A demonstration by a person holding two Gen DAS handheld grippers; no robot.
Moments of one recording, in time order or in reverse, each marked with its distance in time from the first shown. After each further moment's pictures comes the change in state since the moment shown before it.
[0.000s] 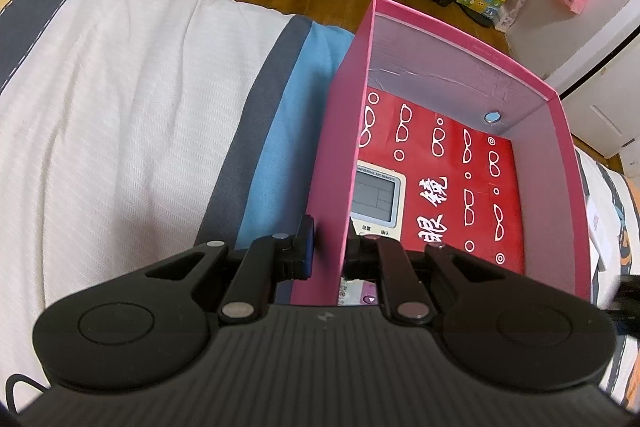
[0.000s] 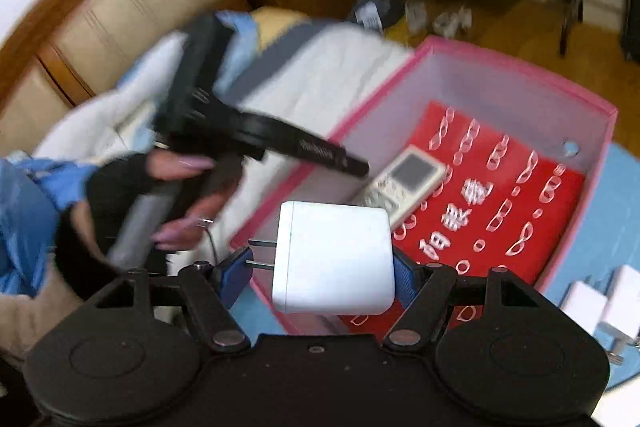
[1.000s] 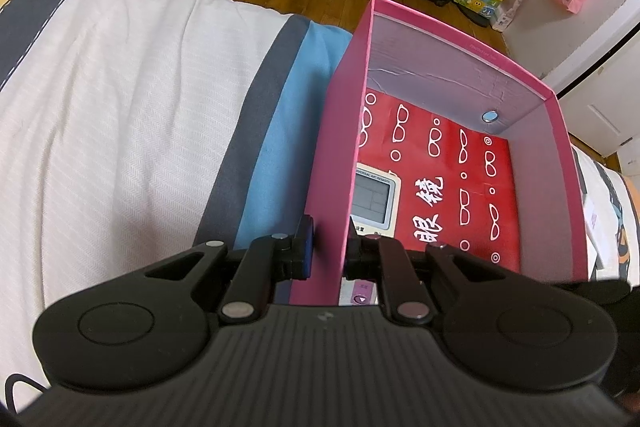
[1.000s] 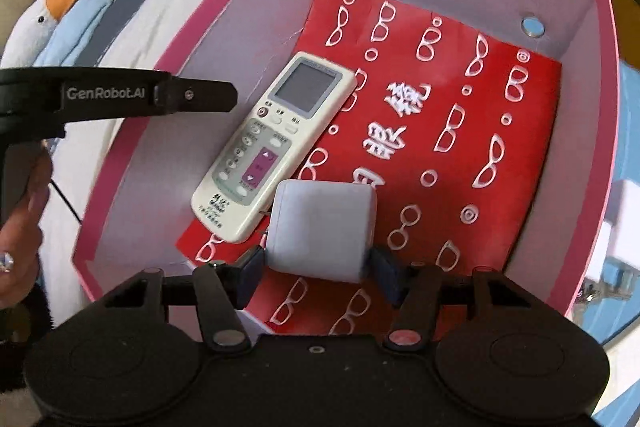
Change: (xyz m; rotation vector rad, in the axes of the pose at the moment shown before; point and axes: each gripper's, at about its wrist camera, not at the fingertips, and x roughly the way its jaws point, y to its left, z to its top) left arm -0.002 0.000 0.001 -0.001 0.003 -0.010; right arm 0.062 -0.043 0.001 0.308 0.205 -0.184
